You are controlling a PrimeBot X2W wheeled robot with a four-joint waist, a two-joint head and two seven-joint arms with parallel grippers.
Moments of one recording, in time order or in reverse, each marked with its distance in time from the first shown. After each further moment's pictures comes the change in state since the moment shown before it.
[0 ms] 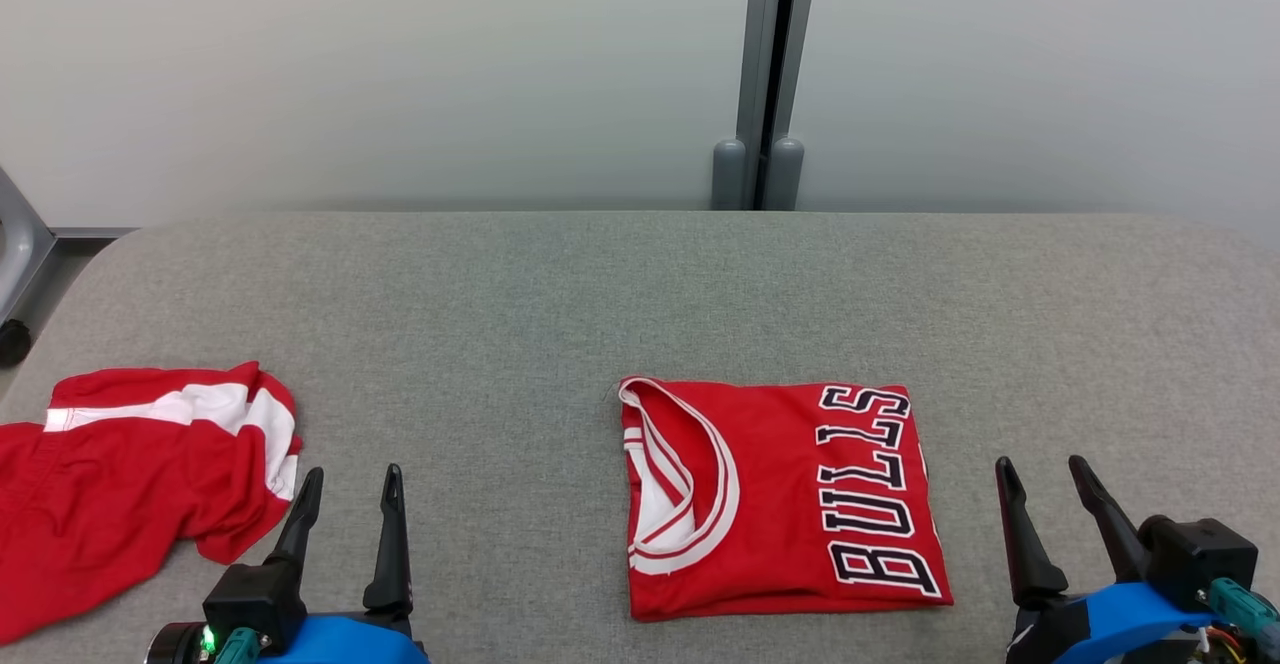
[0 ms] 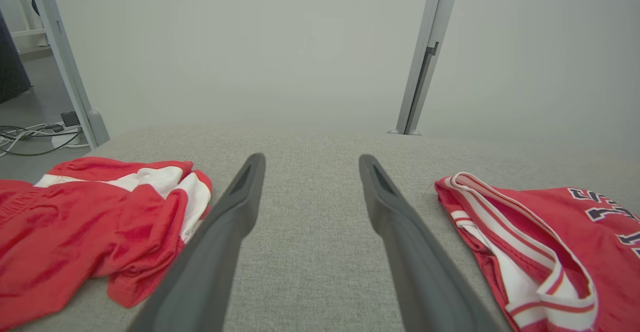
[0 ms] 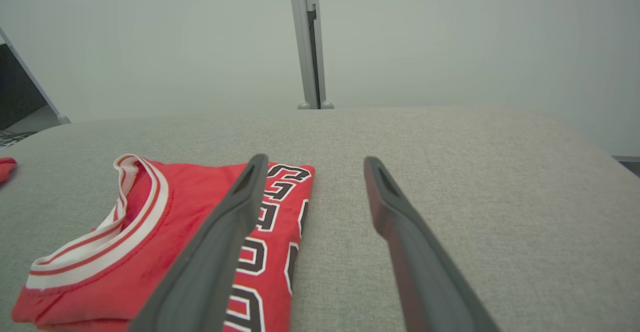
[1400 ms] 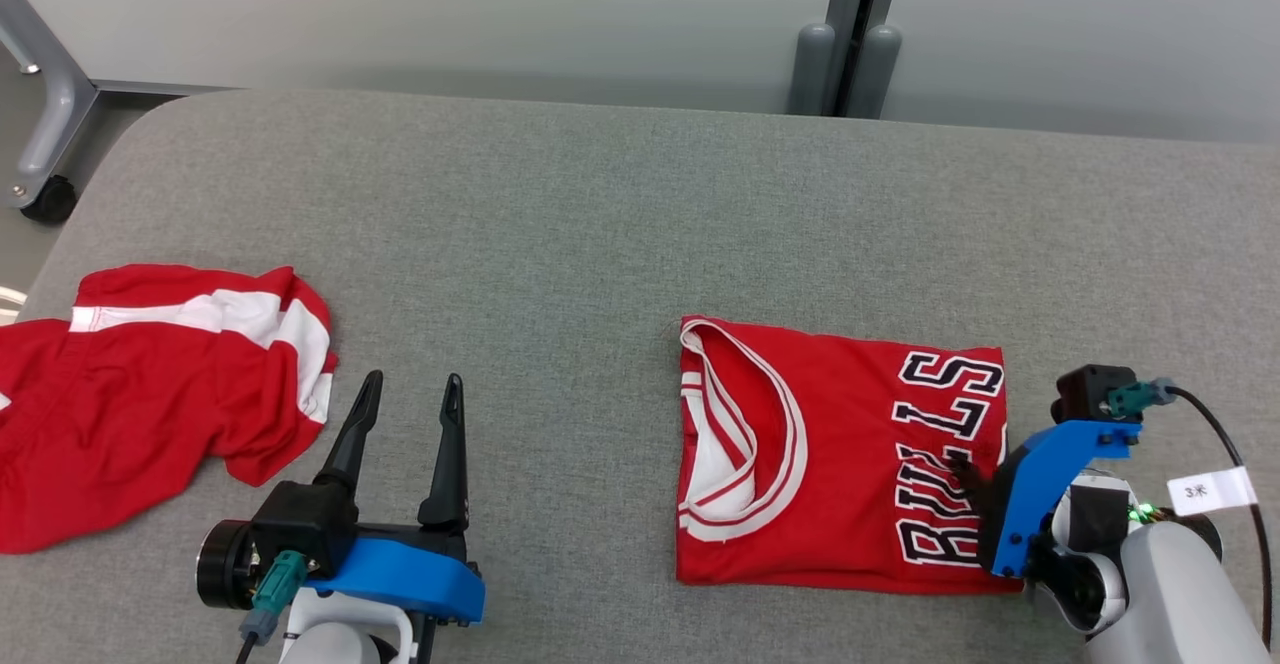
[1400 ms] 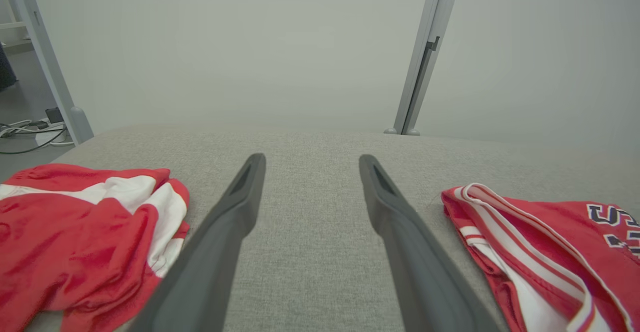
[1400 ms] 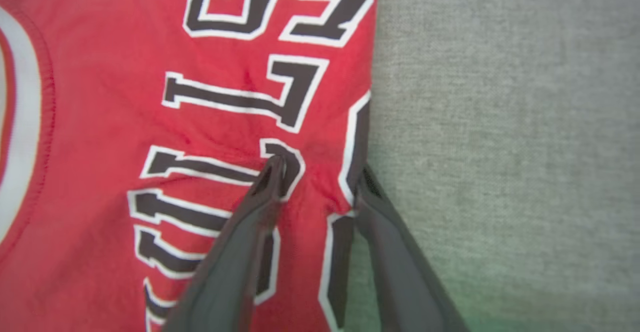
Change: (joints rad) left arm -0.128 -0.043 -0.053 -0.020 0.022 -0.029 0.000; right arm -0.359 -0.012 -0.031 0.376 0.089 0.000 0.654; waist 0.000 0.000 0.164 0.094
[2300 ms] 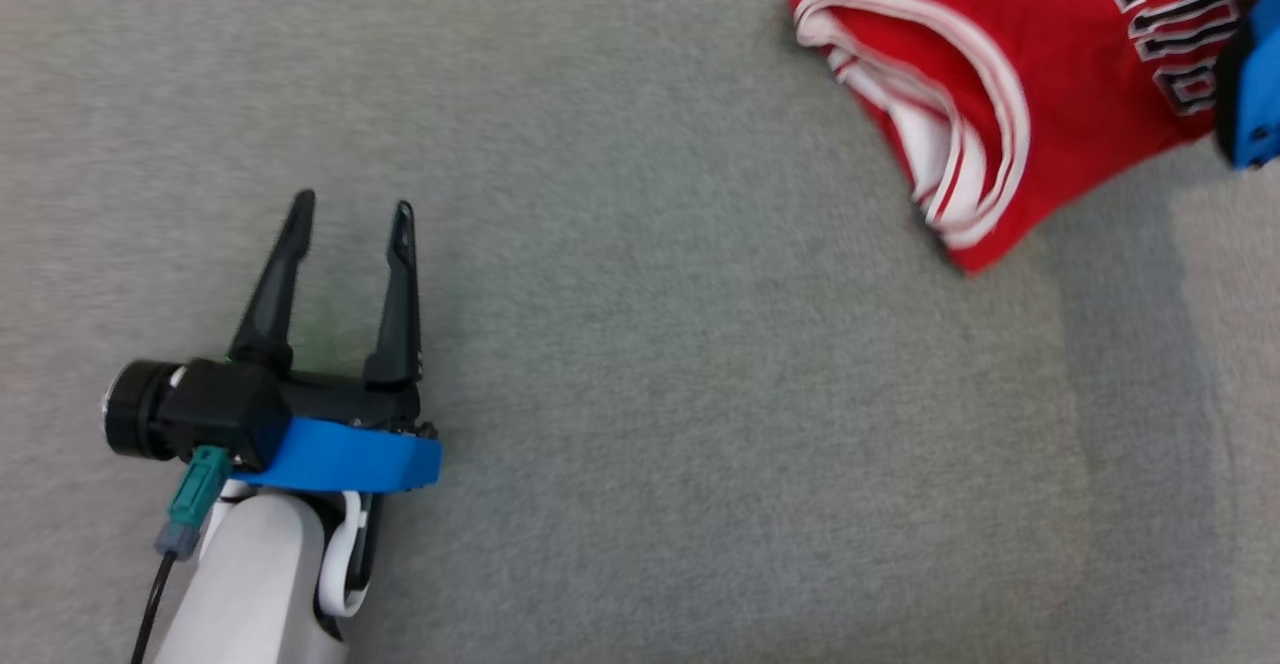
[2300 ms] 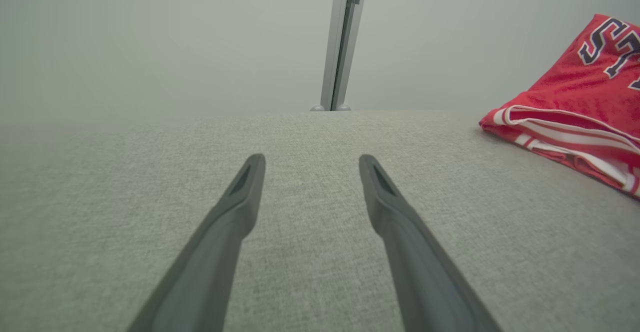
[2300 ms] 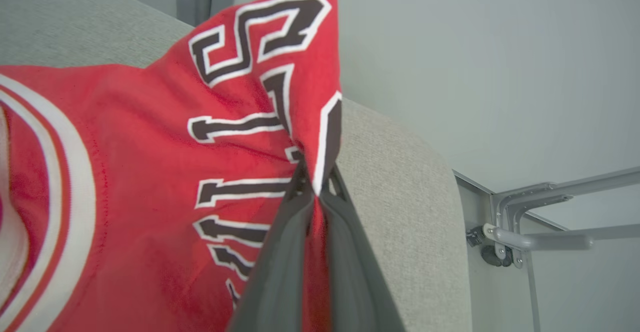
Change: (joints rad) left arm -0.167 0.030 0.055 -0.136 0.072 -0.028 0.000; right arm -0.612 -0.485 0.387 -0.078 -0.022 0.001 -0.164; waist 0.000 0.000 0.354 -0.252
